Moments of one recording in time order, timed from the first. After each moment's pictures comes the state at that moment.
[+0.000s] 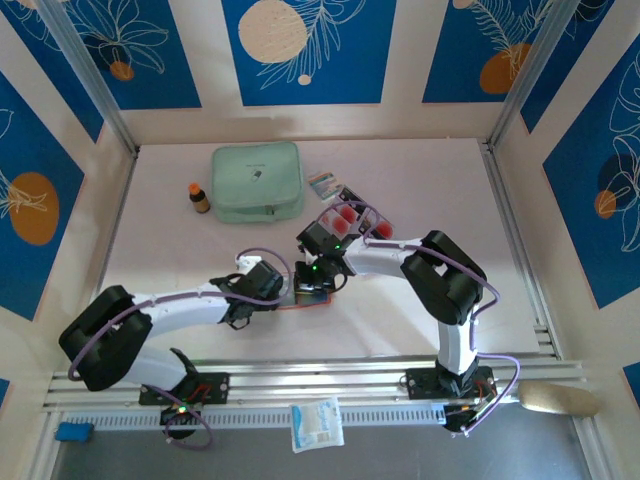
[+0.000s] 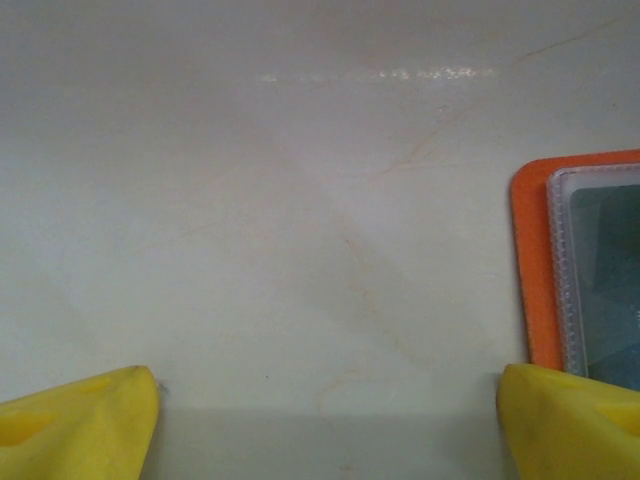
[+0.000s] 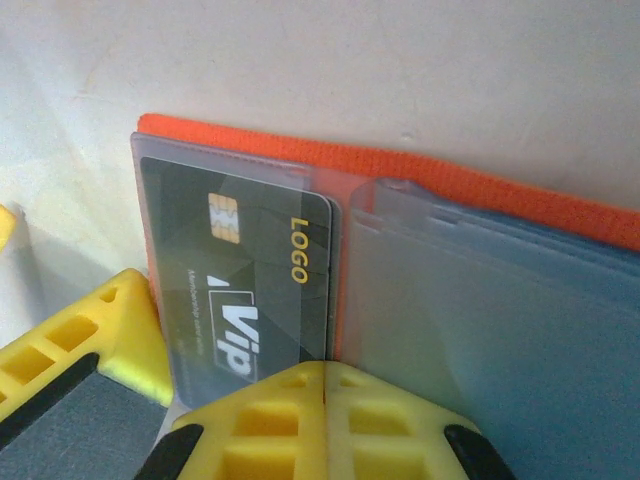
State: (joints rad) left arm -0.79 1.37 0.56 -0.36 -0.40 -0.73; right arm 0.84 1.90 1.13 -0.37 -0.36 0.79
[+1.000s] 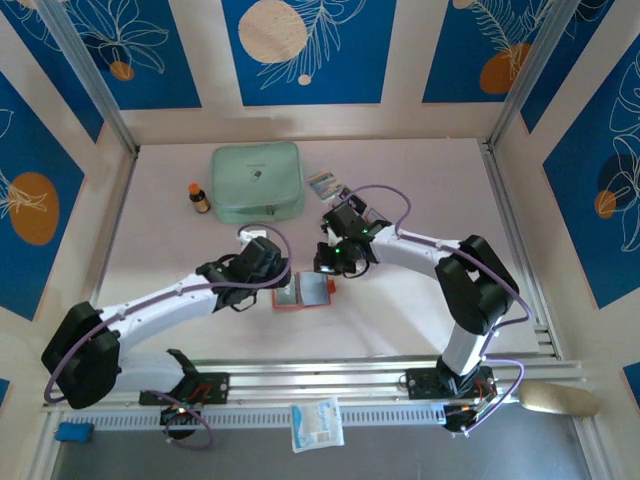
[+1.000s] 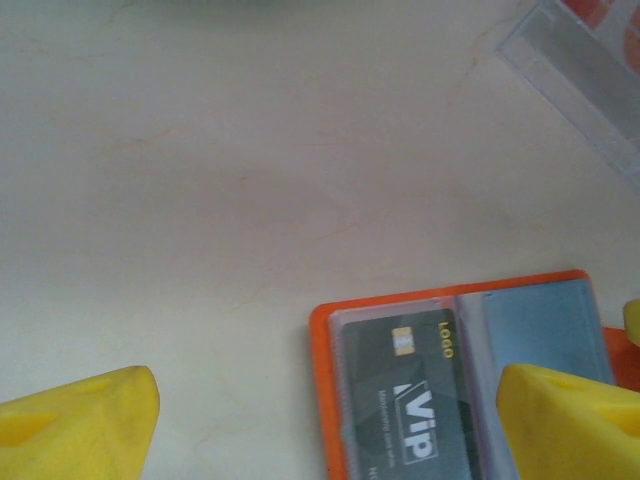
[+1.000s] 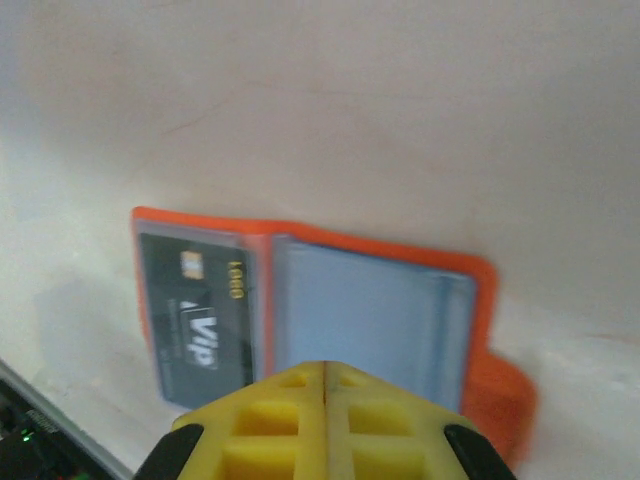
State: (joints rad) left arm -0.79 1.27 0.74 -0.43 -0.33 -0.70; right arm 0.68 1.74 1.08 -0.45 -0.34 0.70
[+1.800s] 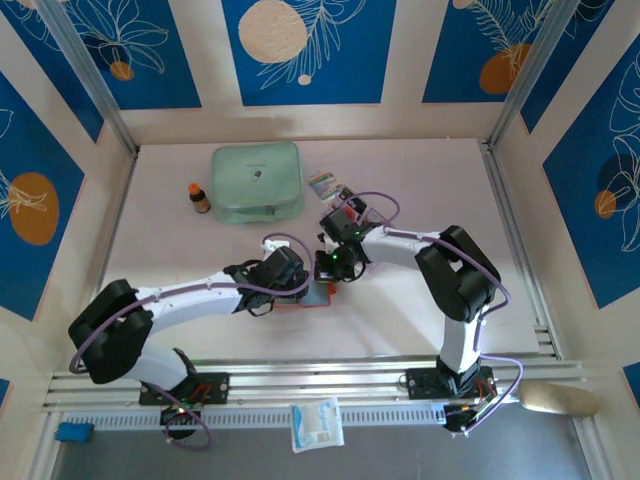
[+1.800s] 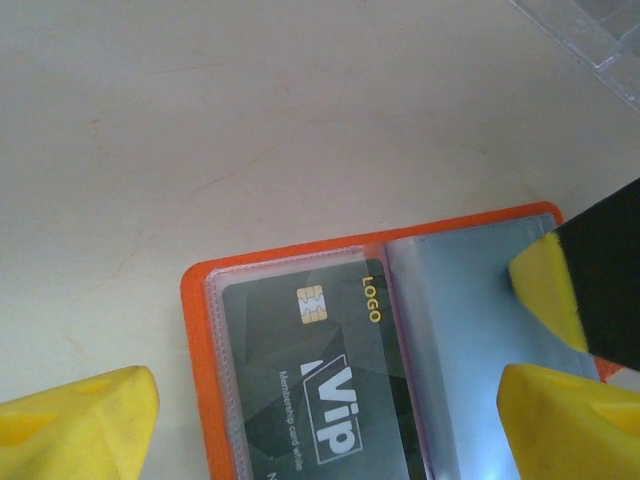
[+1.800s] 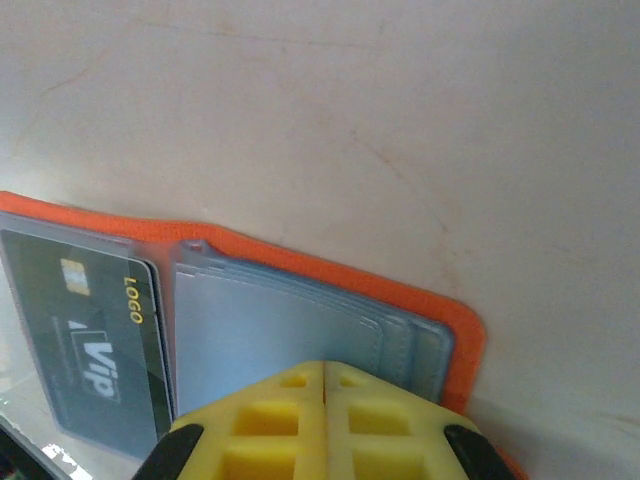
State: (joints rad) left arm -0.89 1.43 0.76 -0.34 -0.31 -0.71; right arm 0.69 1.86 1.10 -0.44 -0.38 0.64
